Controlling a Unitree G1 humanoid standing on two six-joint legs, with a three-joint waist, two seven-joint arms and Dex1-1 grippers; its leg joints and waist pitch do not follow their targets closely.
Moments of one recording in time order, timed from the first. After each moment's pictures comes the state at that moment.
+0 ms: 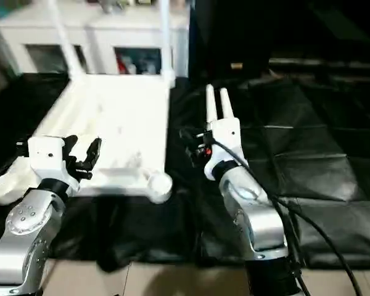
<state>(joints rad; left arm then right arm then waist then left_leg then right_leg) -0.08 0.15 0.06 -0.27 -0.09 0.34 -0.11 -0.29 -0.09 0.07 -0.13 0.17 0.42 0.24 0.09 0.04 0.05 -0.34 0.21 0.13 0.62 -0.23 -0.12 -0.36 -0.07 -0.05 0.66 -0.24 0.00</state>
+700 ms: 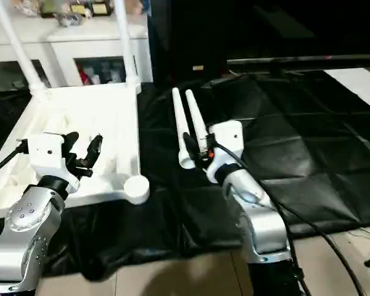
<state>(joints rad) -0.09 0.15 0.07 -0.27 -0.09 0.34 -0.12 -0.27 -0.09 0.07 -0.13 0.18 0.42 0.24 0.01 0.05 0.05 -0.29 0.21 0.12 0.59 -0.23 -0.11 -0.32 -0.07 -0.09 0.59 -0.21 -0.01</state>
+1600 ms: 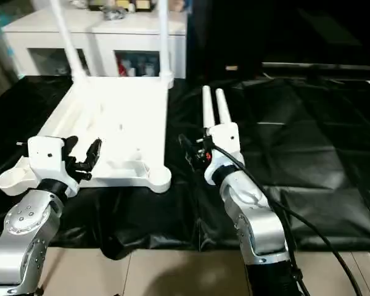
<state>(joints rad) -0.08 0.15 0.07 -0.27 -0.09 0.36 -0.13 -0.27 -0.10 0.07 -0.12 0.18 0.41 0.25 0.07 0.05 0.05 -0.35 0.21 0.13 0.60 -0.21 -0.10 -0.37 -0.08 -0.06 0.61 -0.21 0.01</state>
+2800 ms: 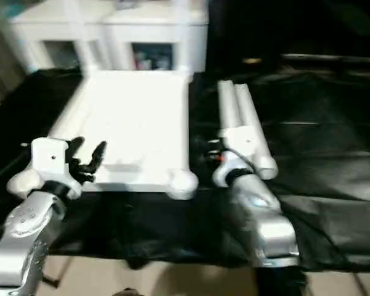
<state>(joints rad) -0.06 0.19 0.05 -0.27 -0.07 0.31 -0.16 -0.24 -0.09 0.06 -0.12 0.19 0.41 0.23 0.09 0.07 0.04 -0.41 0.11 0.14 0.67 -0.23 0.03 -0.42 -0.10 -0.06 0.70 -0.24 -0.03</state>
